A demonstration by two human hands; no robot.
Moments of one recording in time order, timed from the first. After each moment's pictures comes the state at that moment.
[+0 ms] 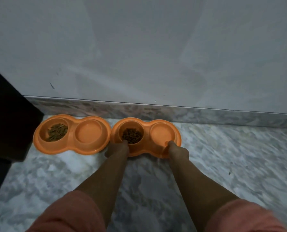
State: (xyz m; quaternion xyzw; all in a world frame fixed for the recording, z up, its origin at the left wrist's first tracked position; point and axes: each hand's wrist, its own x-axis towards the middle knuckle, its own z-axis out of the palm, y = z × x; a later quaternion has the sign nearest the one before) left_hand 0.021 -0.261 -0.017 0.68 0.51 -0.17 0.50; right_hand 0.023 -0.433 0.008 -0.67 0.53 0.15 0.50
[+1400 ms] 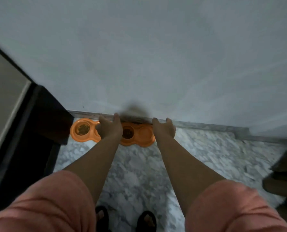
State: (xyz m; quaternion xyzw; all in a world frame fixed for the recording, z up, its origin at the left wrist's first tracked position) left_hand -0.015 -0.271 0.380 0.72 0.47 -0.07 0.51; right_hand -0.001 -0.410 0.392 -0.79 0.38 0.15 0.46
